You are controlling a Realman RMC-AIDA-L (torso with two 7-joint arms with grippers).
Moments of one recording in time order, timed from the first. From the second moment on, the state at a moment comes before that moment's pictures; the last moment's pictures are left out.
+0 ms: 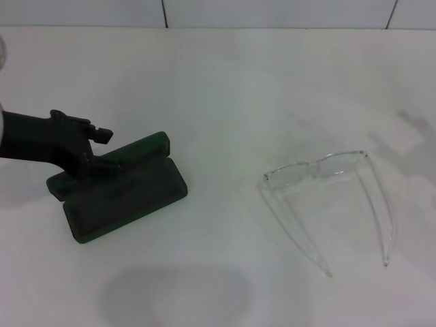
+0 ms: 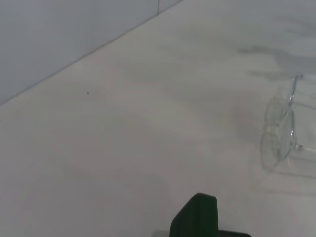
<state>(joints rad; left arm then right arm) -0.41 -2.09 0.99 1.36 2.30 1.59 -1.92 0.29 1.97 -0.83 -0.29 -0.98 -1.75 1.05</state>
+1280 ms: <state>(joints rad) -0.47 -2.09 1.00 1.26 2.42 1.57 -1.94 0.27 1.97 -0.83 -0.29 -0.98 -1.76 1.01</state>
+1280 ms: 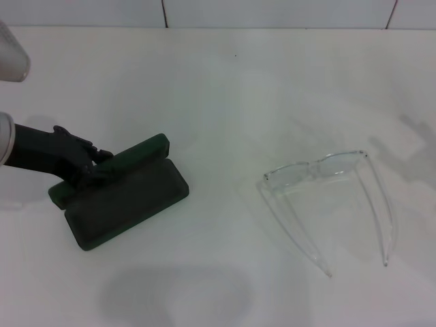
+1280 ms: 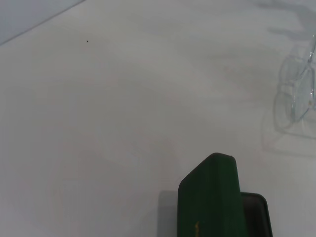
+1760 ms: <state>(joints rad) -0.45 -2.09 1.02 1.31 2.39 1.58 -1.92 0.23 1.98 -0.83 -0.29 -0.98 -1.78 1.01</state>
